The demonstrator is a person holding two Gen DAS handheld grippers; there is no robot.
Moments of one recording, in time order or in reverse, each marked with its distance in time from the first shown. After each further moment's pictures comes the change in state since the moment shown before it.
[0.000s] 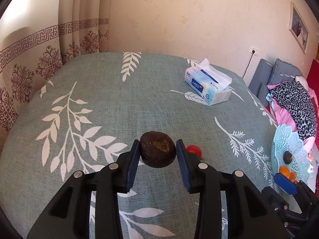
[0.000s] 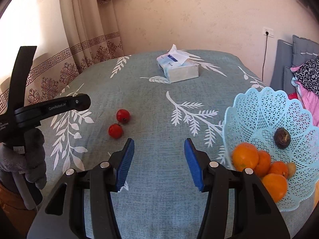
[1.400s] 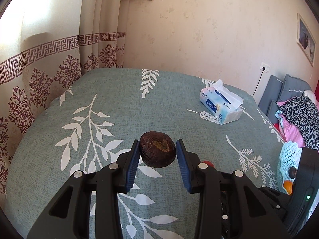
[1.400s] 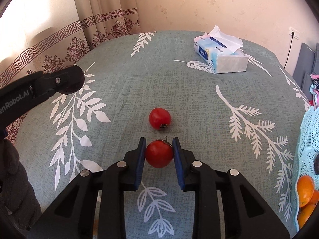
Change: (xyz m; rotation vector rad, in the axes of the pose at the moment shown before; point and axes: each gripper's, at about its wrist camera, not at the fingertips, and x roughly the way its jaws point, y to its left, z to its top) left arm -0.018 0.015 0.002 -0.052 -0.113 0.080; right arm 0.082 0.059 0.023 -0.082 0.135 0.055
